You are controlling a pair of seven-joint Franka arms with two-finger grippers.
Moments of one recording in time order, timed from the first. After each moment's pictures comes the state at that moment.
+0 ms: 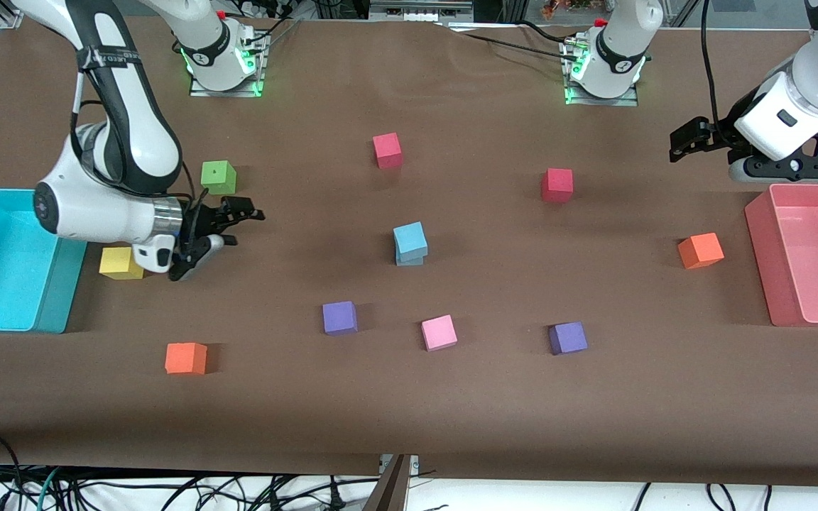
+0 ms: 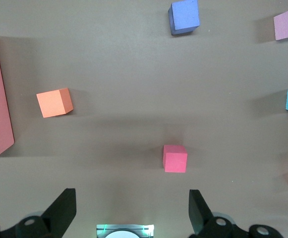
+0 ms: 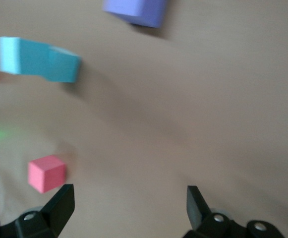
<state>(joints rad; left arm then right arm) -0.06 -0.06 -0.04 -1.73 -0.04 1.52 -0.11 0.26 0.29 -0.13 -1.92 0.51 1.96 -0.57</state>
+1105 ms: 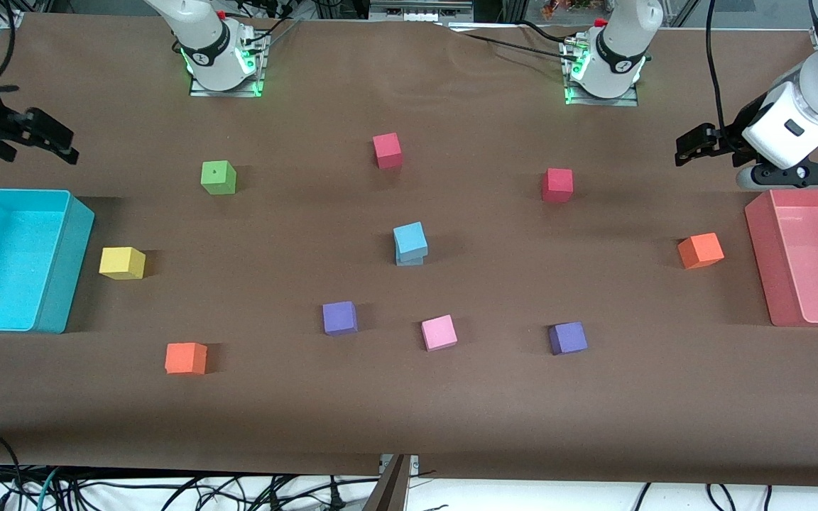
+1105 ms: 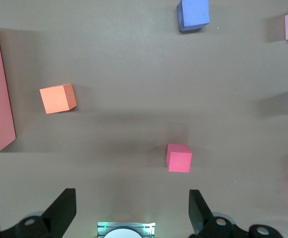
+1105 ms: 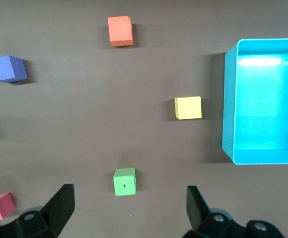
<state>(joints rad) -0.04 -0.05 -0.04 -1.74 -0.04 1.52 -0.11 0.01 -0.08 -0.03 -1.67 -0.01 1.59 0.03</state>
